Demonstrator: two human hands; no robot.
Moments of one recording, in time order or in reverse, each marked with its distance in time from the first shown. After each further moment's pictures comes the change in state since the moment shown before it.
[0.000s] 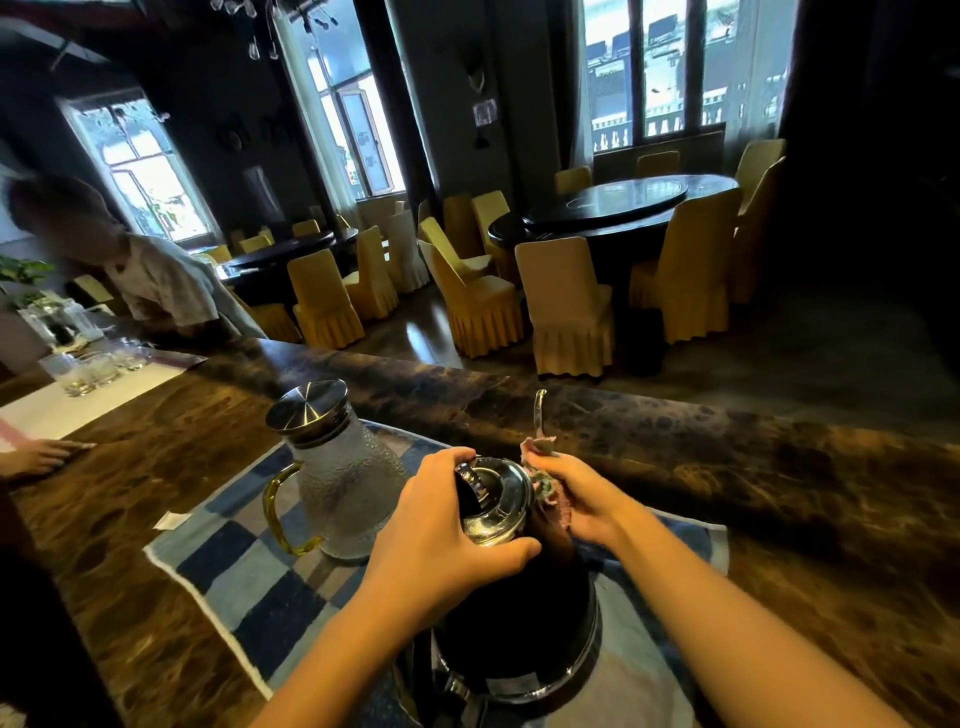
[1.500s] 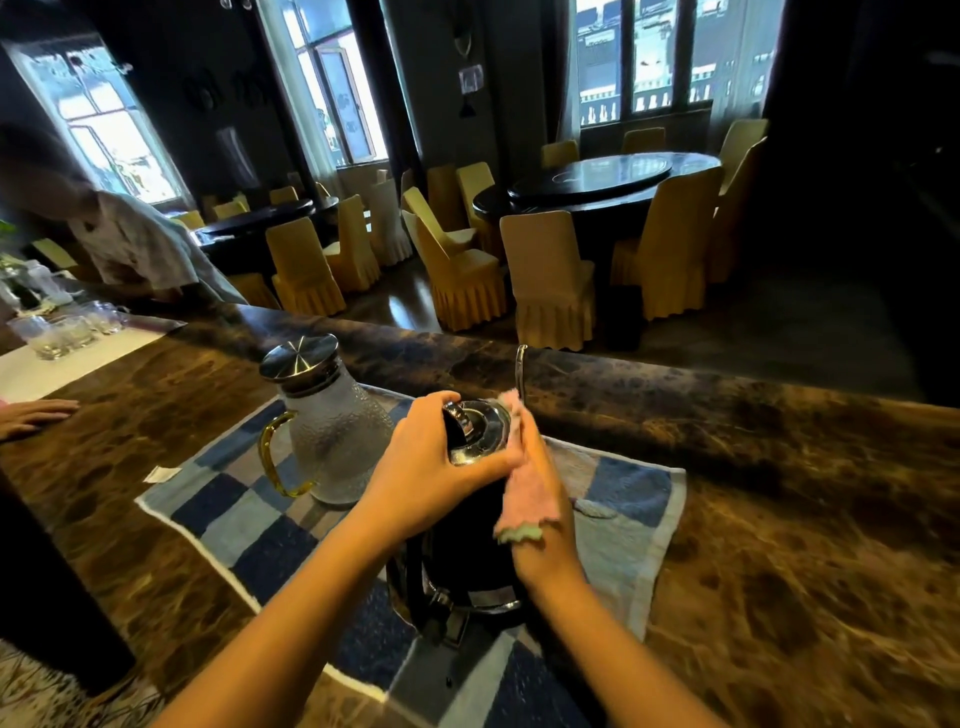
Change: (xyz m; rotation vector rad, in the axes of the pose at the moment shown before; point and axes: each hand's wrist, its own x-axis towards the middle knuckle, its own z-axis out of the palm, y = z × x) left_hand -0.004 0.011 -0.002 -0.037 0.035 0.083; right_hand -0.100 0.075 0.071 -0.564 0.416 -0.733
